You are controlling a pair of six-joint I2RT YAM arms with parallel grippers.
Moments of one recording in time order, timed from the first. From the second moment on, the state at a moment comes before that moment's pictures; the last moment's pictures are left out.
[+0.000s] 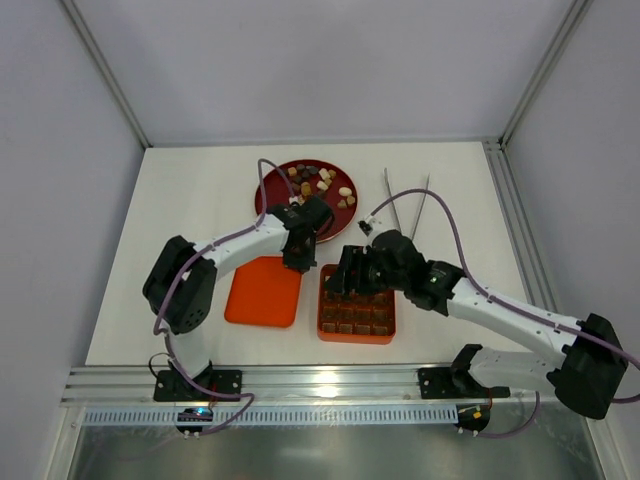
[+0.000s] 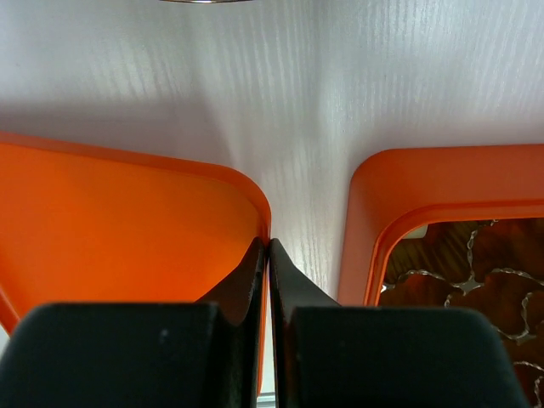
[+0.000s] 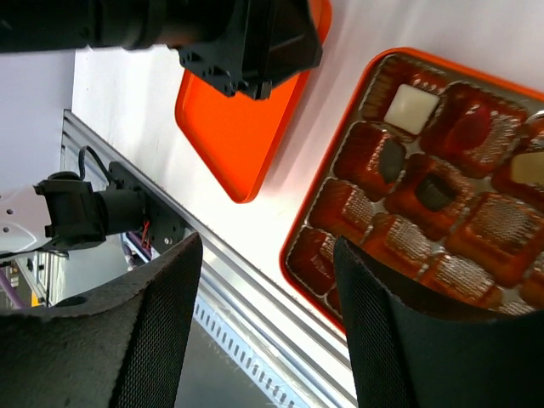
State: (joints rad) left arm -0.75 1.83 1.35 -0.82 -0.17 -0.62; right arm 0.81 1.09 0.78 -0.29 -0.15 0.76
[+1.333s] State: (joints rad) left arm -0.62 1.67 1.34 -0.86 0.05 -0.65; right arm 1.03 1.60 0.84 0.26 0.08 0.97
